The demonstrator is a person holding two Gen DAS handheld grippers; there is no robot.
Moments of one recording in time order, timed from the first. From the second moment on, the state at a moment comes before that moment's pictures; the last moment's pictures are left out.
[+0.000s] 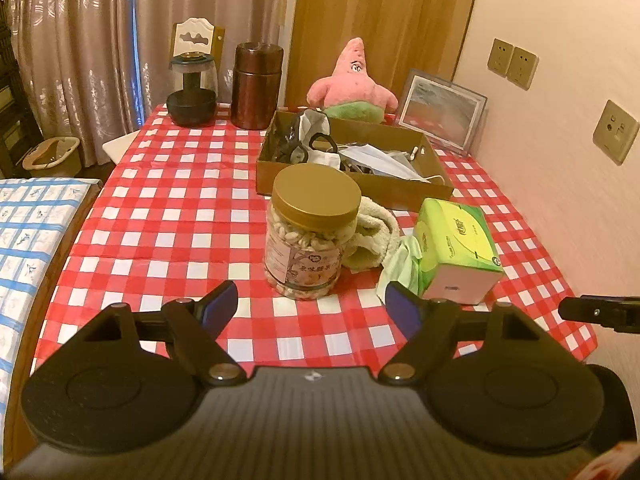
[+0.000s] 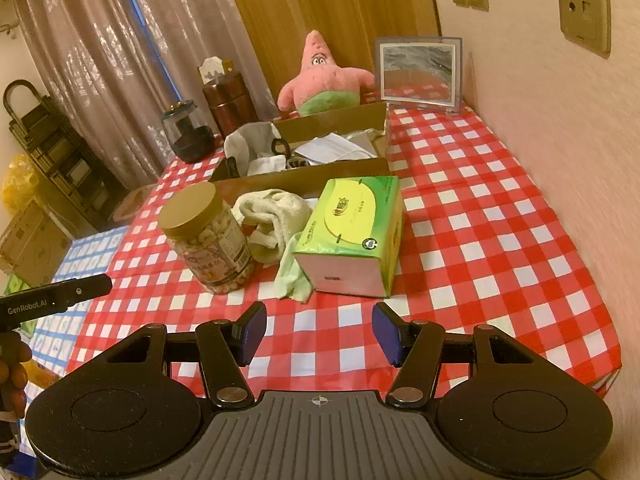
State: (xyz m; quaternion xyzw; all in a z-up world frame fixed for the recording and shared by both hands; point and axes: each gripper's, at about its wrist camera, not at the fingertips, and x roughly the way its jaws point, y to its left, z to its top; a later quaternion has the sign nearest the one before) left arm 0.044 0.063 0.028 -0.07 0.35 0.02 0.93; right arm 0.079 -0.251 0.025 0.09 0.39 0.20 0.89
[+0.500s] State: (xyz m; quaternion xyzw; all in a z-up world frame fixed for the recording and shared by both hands) left arm 0.059 0.068 0.016 -0.07 0.36 0.01 0.93; right arm 0.096 -0.246 0.019 0.06 0.40 0.20 0.89
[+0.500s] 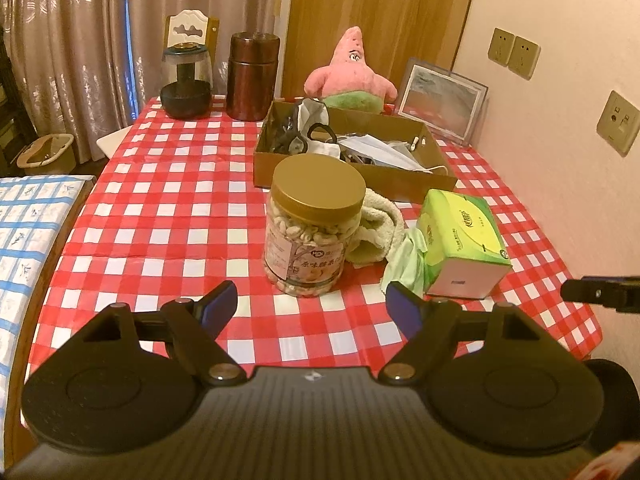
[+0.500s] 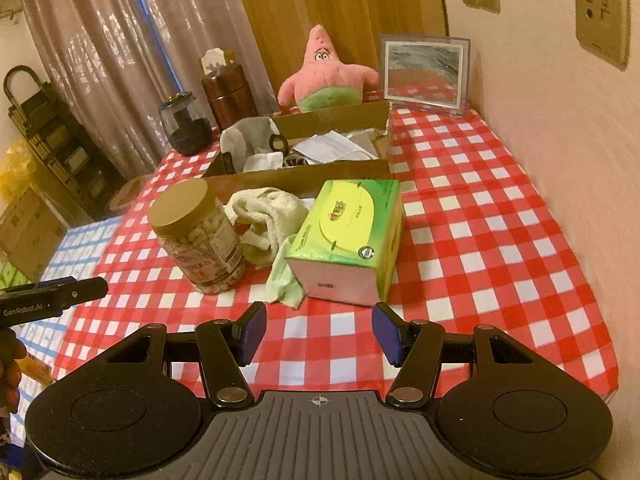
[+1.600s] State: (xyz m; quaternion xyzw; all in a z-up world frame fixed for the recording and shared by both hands) left arm 0.153 0.112 -0.019 0.08 0.40 -0.13 0.91; right arm 0.246 -0.129 -0.020 -0.28 0.35 0.43 0.78
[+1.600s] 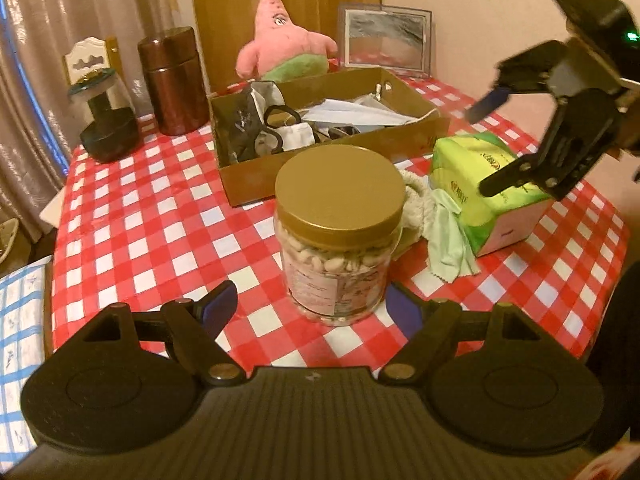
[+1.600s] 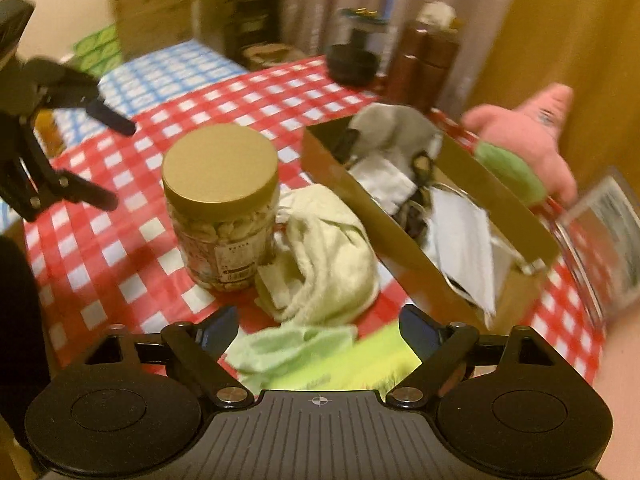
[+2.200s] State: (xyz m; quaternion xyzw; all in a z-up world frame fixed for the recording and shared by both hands) left arm 0.195 0.154 -0.054 0.15 0.43 -0.18 0.87; right arm 0.297 -0.052 -0.105 -0.45 0.35 0.50 0.65
